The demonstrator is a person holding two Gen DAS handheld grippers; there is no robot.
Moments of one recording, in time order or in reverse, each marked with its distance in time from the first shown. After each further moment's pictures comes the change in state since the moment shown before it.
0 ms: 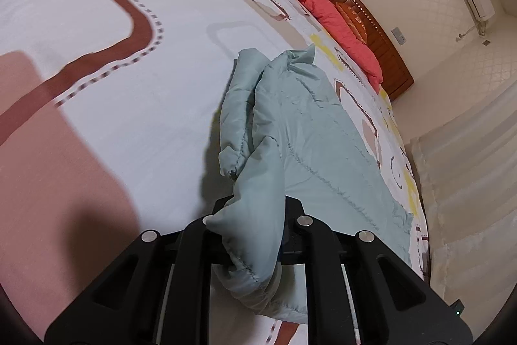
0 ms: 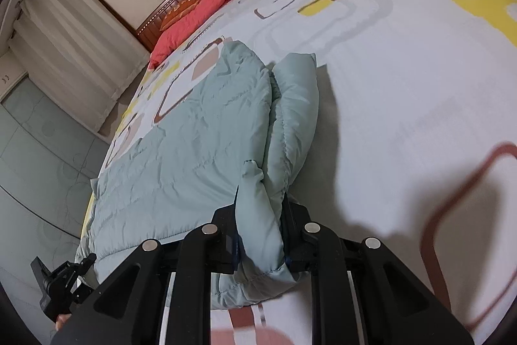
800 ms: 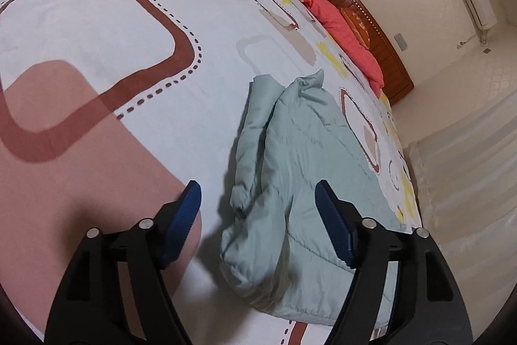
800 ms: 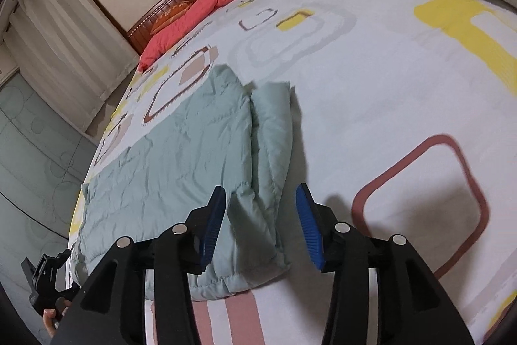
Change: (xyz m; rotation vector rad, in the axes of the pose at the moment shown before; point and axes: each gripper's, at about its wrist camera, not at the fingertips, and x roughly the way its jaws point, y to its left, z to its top) left arm -0.031 0.033 0.020 -0.026 0.020 -0.015; right arm -0.044 -0.010 -0.005 -0.016 -0.039 -0.082
